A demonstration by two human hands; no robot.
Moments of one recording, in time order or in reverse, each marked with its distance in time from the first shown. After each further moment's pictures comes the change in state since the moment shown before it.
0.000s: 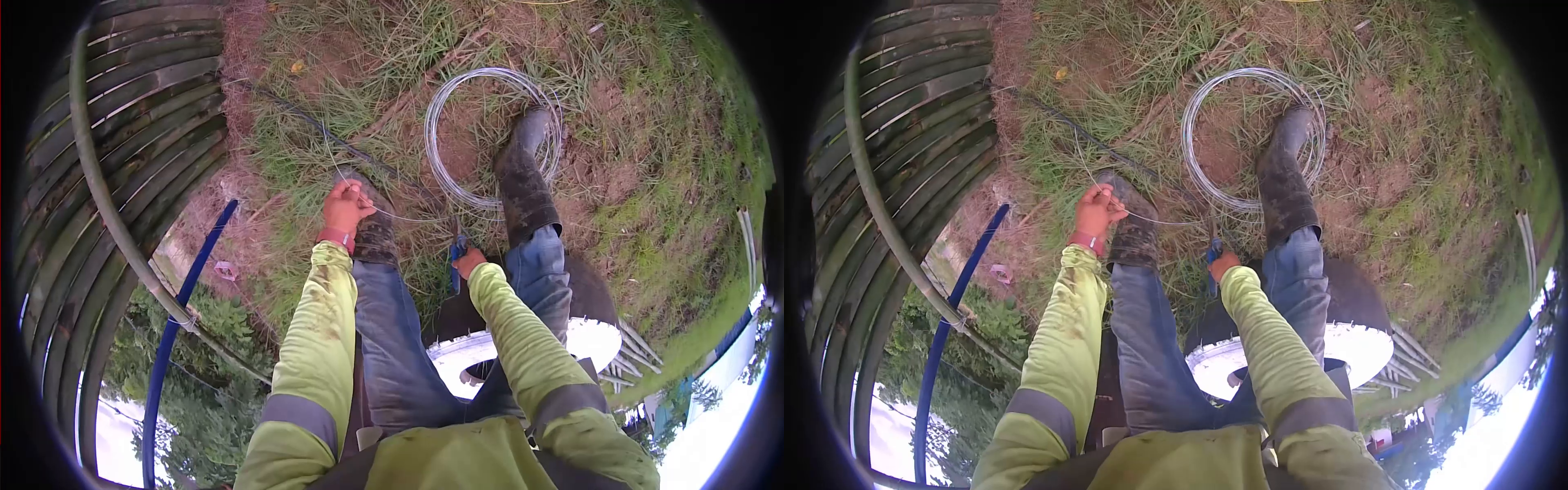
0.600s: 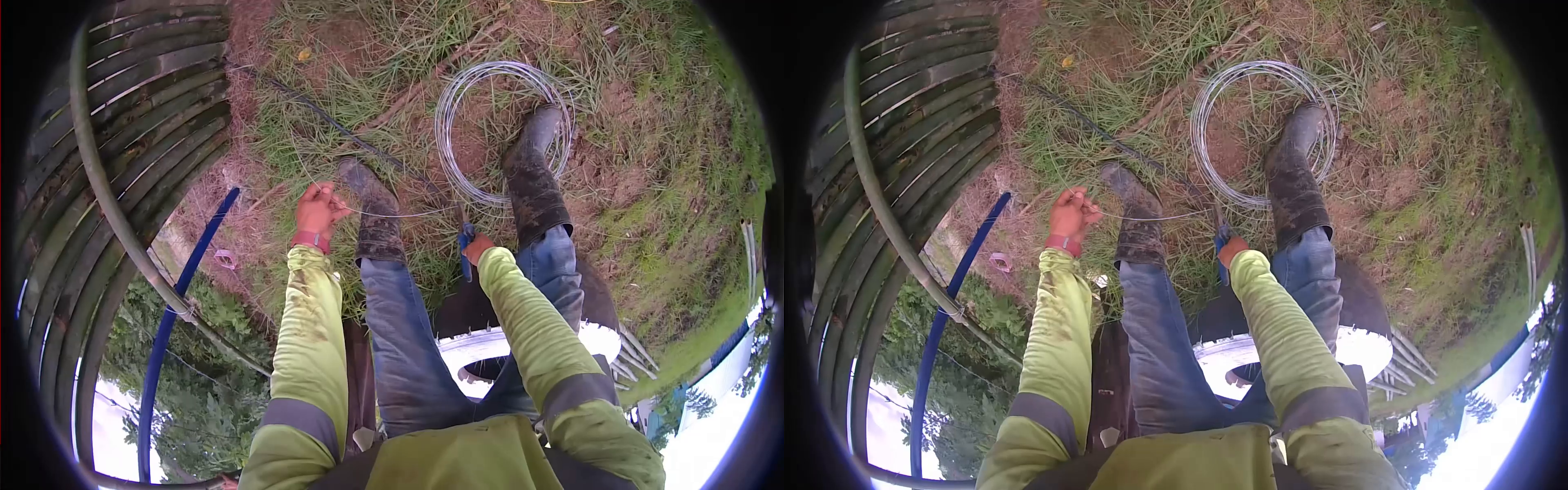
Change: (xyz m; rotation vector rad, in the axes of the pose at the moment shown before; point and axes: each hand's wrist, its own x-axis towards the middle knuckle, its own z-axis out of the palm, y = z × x) left_hand -0.004 0.010 -0.060 -0.033 0.092 -0.023; right_hand 0.063 0.038 0.008 -0.116 -0.021 0.036
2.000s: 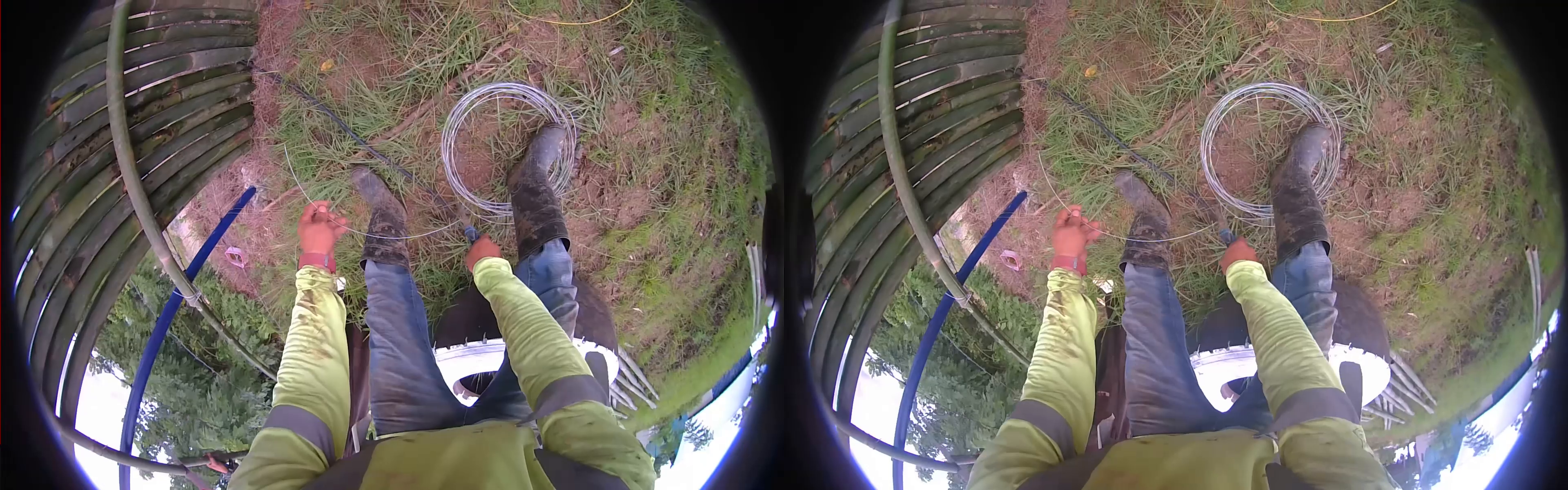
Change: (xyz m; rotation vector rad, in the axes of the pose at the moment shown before) left_hand -0.043 -0.001 -0.006 0.041 0.175 0.091; right_hand -0.063 -0.054 -0.056 -0.001 0.252 0.134
